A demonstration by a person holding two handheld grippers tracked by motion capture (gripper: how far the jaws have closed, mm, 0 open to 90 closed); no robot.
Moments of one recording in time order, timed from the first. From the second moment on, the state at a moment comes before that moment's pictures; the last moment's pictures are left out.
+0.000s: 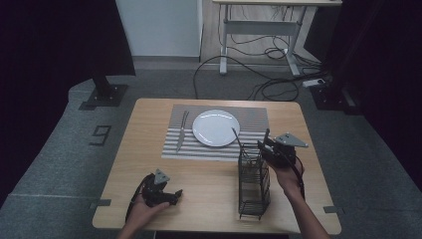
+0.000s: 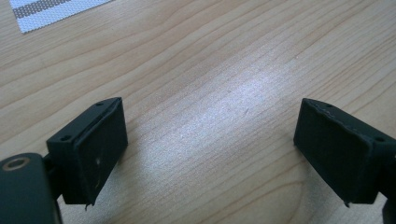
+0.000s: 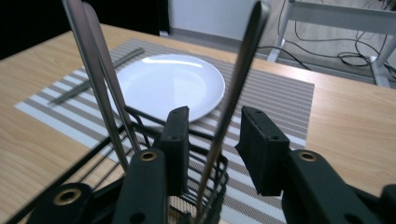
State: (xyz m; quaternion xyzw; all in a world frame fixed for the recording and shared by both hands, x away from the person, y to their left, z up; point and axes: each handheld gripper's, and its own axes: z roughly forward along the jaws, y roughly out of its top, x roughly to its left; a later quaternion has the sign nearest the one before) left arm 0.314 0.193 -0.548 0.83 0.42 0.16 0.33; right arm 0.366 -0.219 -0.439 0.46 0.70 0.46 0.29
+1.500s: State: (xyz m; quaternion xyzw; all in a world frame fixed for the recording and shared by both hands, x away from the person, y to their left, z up) left arm 0.314 0.193 -0.548 0.83 0.42 0.16 0.33; right arm 0.339 -0.239 -0.357 0.40 0.63 0.56 0.35
